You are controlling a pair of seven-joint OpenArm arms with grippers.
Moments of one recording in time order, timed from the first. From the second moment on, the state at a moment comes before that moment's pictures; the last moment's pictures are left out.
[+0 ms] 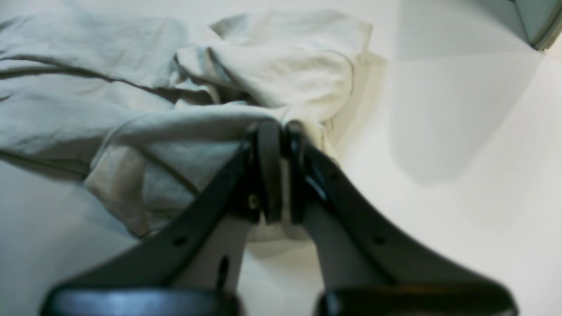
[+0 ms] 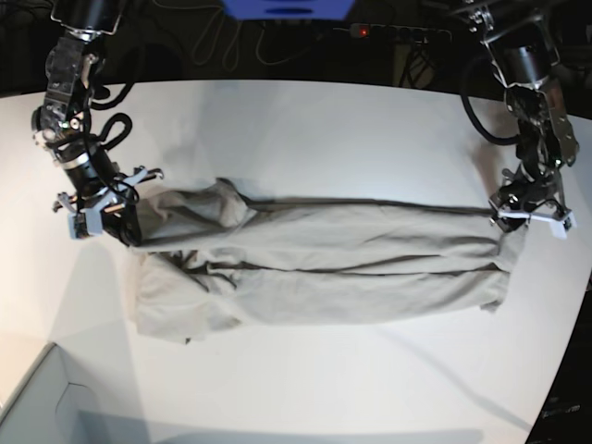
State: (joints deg) left arm -5.2 -11.7 -30.5 59.9 -23.4 -9.8 25.4; right arm -8.2 4.8 24.5 82.9 -1.8 39.0 -4.9
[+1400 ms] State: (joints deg) left arm 7.2 -12.5 -39.2 89.0 -40.8 -9.3 41.1; right arm -17.8 5.6 24.7 99.2 -1.5 39.1 -4.9
